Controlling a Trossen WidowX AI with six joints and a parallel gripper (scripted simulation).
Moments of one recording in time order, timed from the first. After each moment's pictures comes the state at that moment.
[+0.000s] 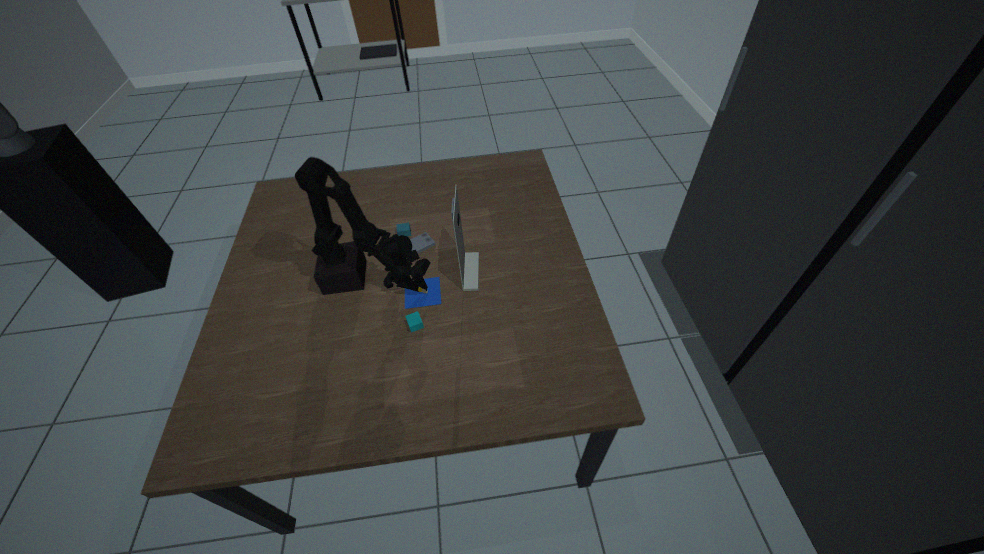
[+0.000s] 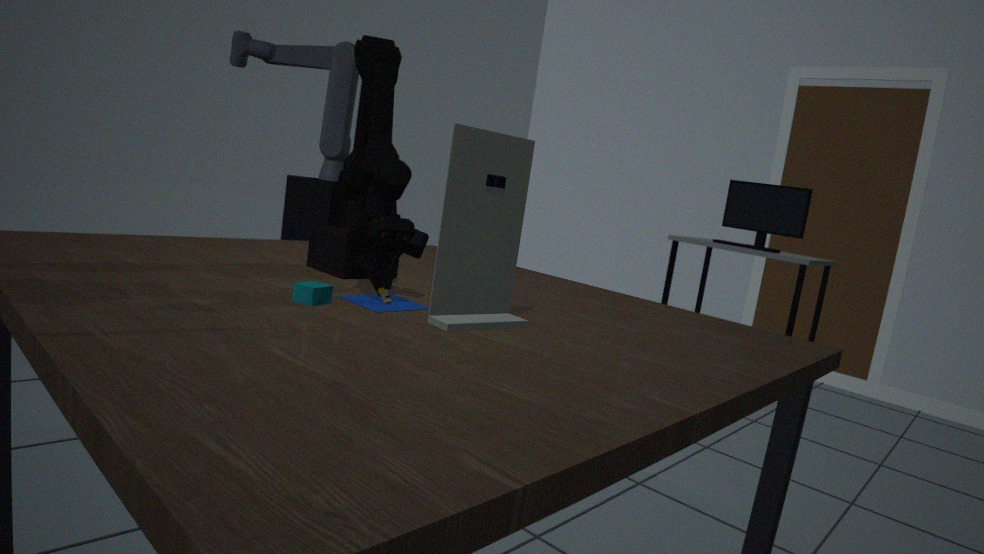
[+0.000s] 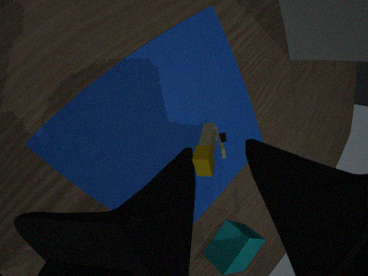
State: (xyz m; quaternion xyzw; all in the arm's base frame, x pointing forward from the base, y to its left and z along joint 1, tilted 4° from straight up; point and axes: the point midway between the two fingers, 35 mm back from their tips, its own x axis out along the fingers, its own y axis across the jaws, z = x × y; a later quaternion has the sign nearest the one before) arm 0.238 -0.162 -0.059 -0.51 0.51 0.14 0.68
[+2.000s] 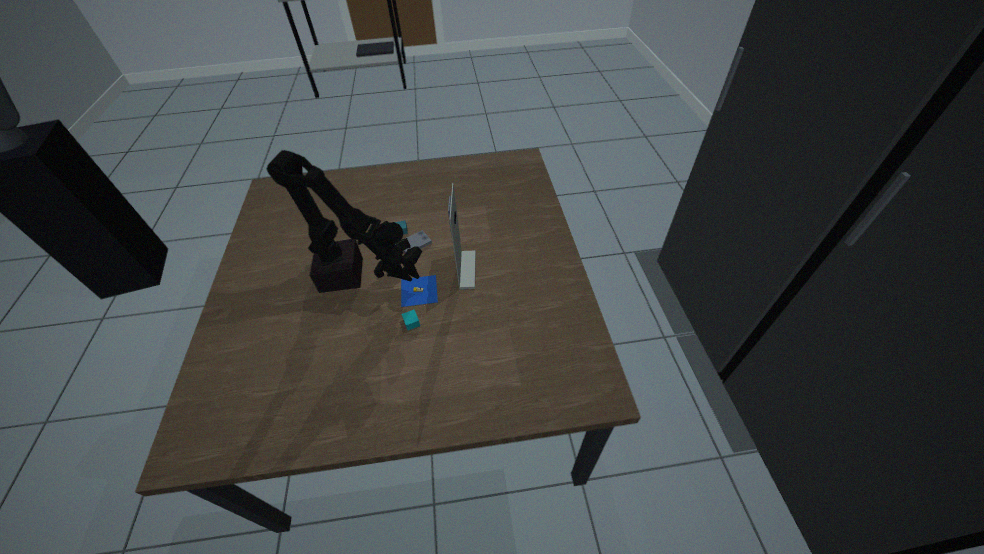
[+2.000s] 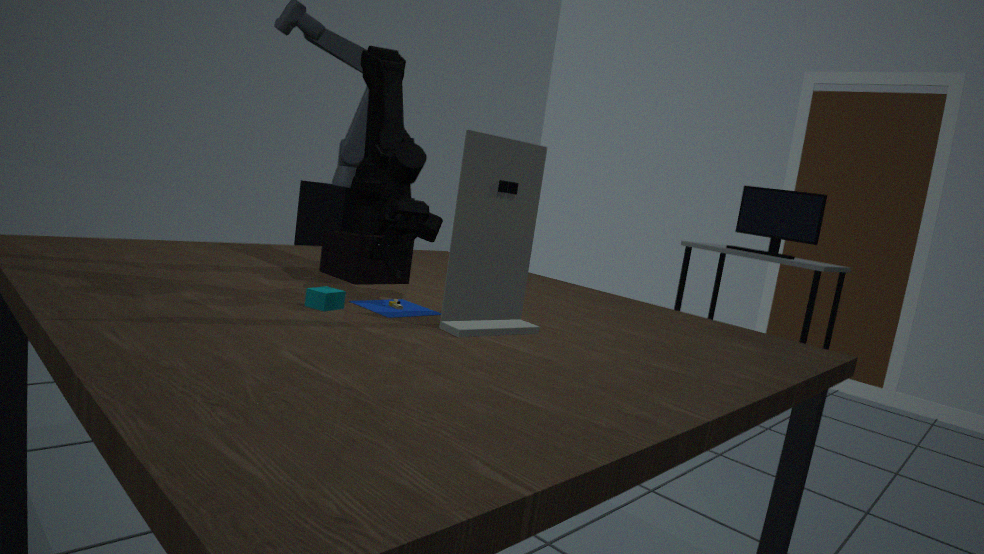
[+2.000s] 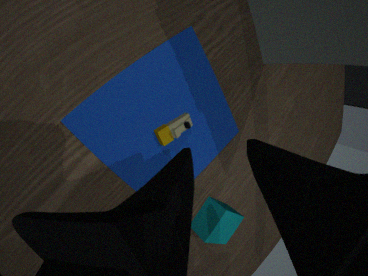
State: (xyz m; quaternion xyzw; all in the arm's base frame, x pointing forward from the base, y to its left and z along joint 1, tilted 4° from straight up) arm 0.232 -0.154 -0.019 -0.51 0.51 0.14 0.68
